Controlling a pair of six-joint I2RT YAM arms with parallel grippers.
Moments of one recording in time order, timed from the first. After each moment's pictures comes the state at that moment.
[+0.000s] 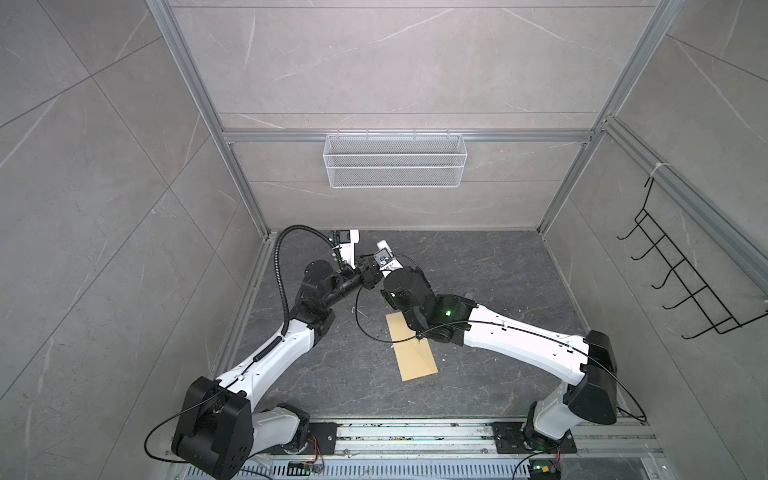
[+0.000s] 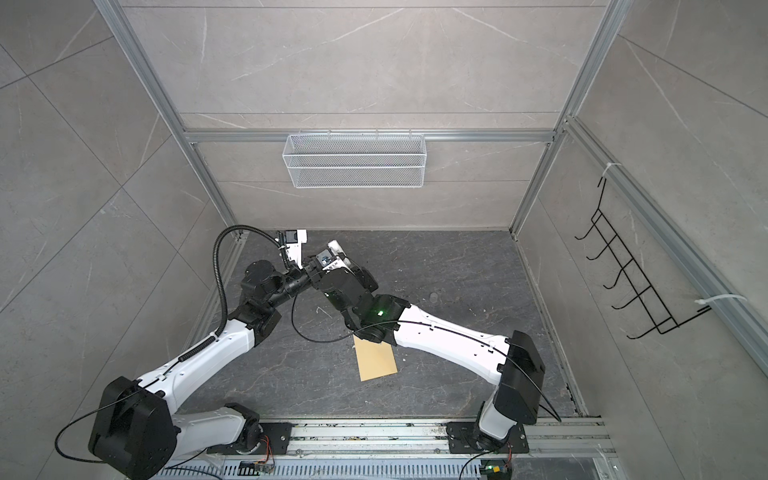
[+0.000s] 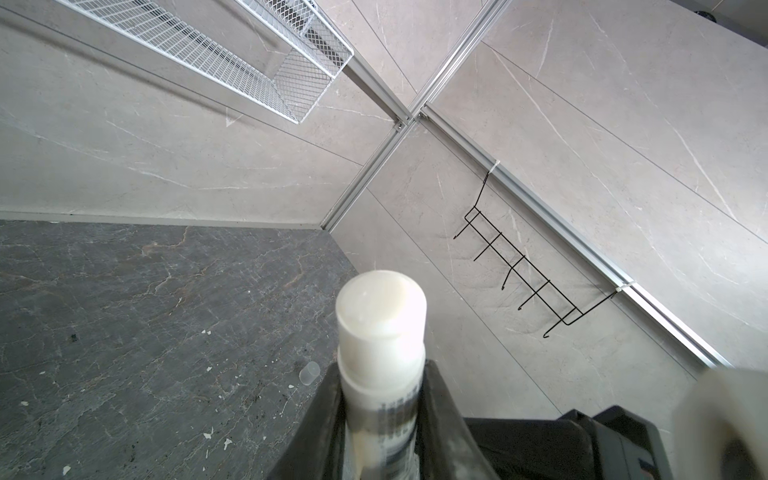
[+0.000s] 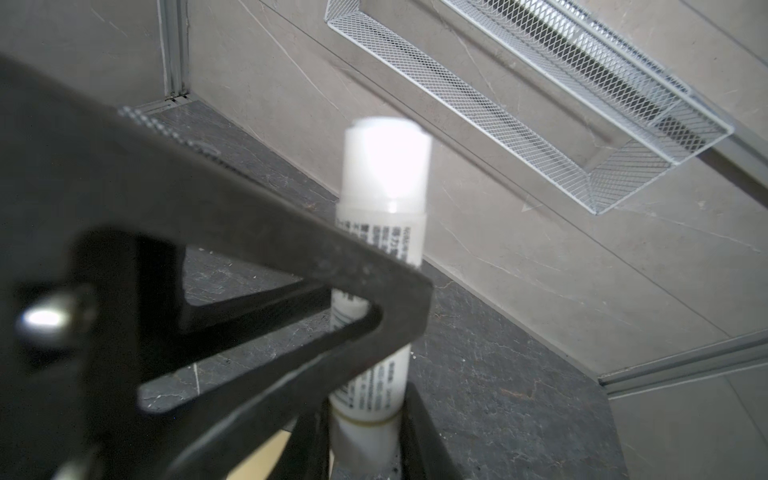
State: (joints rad) left arm -0.45 1.24 0.82 0.52 0.55 -0.70; right arm 1.07 1.63 1.48 -0.33 0.74 -0.10
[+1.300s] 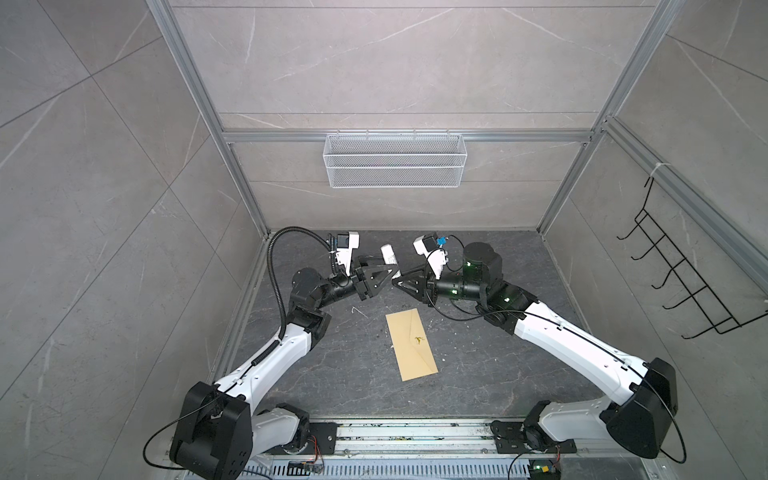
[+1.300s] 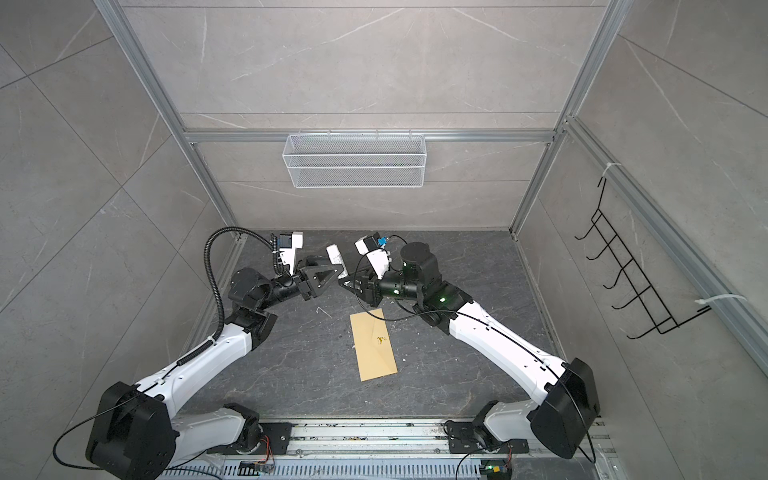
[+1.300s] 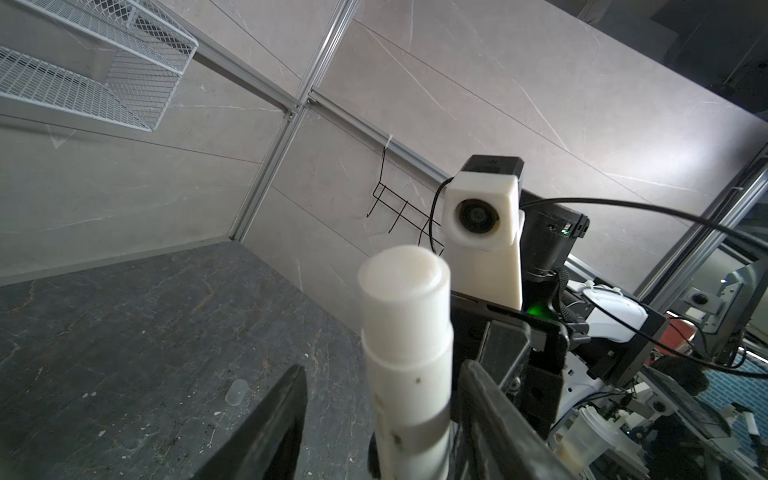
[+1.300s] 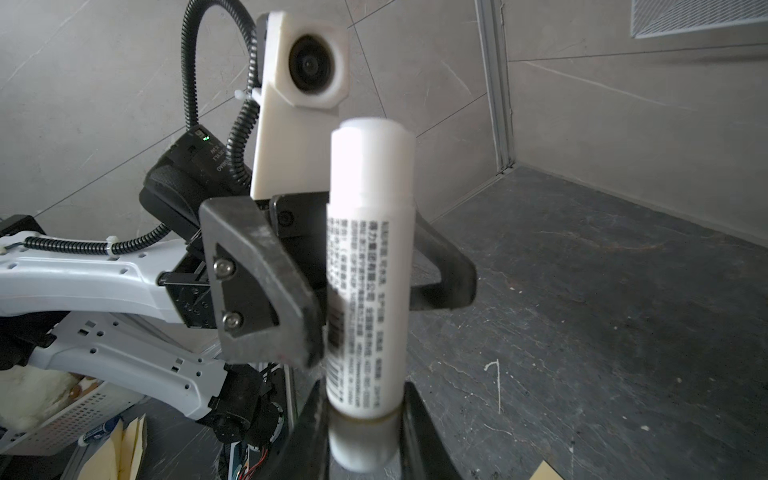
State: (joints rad) left arm -0.40 1.22 0.77 0.79 0.84 -0.78; right arm 0.70 1.36 1.19 -0.04 -0.60 0.27
